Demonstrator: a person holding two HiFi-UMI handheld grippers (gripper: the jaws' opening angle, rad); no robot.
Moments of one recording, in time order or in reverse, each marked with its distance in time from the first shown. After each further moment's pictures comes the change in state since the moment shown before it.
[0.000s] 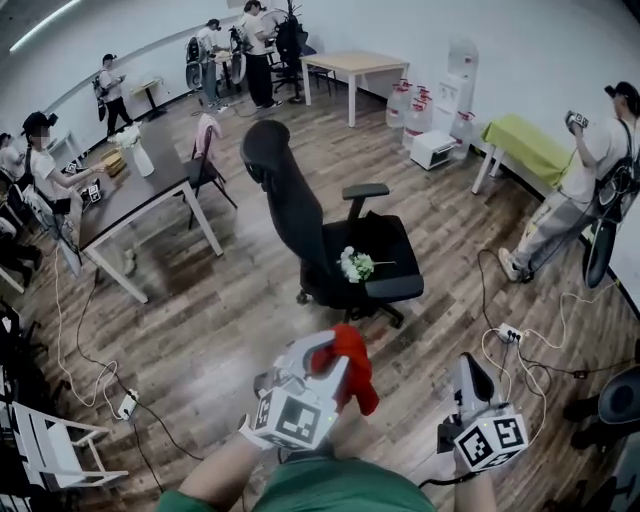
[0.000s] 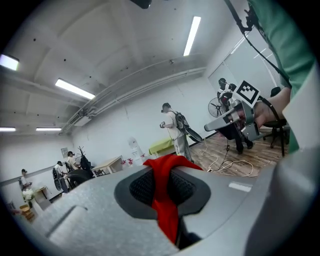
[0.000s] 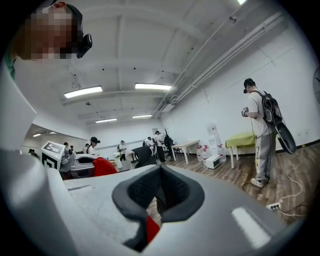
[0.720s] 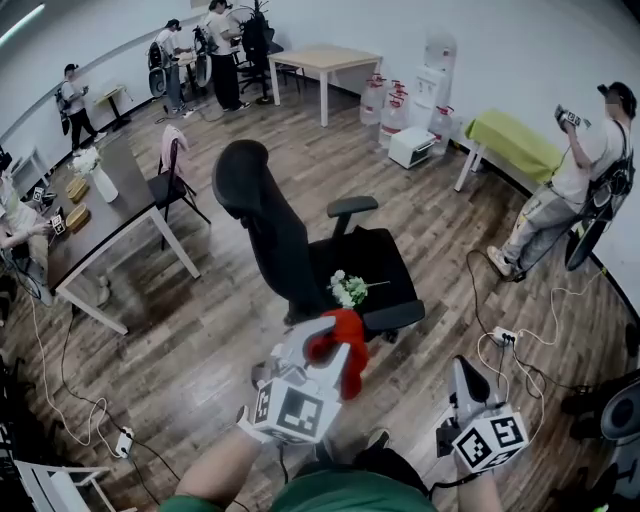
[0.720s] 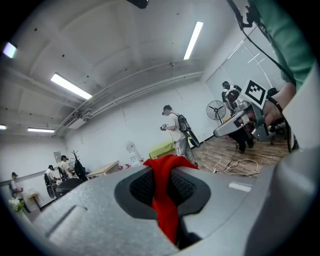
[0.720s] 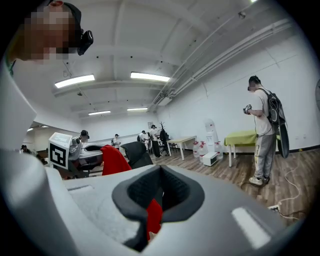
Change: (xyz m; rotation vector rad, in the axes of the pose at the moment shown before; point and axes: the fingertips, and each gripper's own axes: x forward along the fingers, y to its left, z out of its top) left arm 0.116 0.148 -0.029 0.023 -0.063 -0.059; right arm 0.159 0.000 0.006 -0.020 0.067 -0.064
